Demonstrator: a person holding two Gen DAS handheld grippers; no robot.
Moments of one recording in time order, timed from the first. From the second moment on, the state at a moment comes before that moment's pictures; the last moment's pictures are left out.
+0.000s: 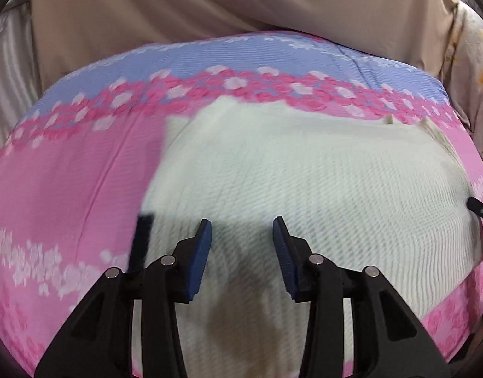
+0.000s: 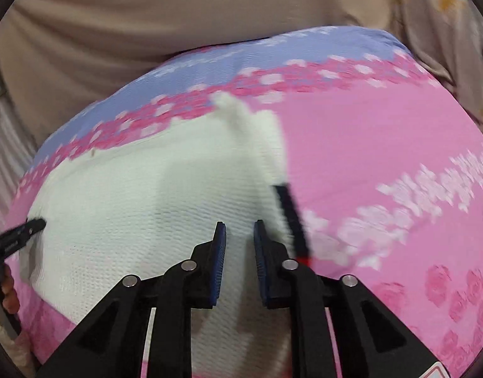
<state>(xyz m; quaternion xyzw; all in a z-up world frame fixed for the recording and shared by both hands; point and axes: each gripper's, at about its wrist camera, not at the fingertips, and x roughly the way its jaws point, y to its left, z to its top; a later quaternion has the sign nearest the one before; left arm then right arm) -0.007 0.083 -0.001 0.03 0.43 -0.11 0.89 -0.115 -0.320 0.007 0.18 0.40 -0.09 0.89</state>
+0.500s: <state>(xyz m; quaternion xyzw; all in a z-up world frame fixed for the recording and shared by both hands) -0.029 0.078 -0.007 0.03 0.43 -0.08 0.90 -0.117 -0.233 0.030 0.07 0.38 -0.07 0.92</state>
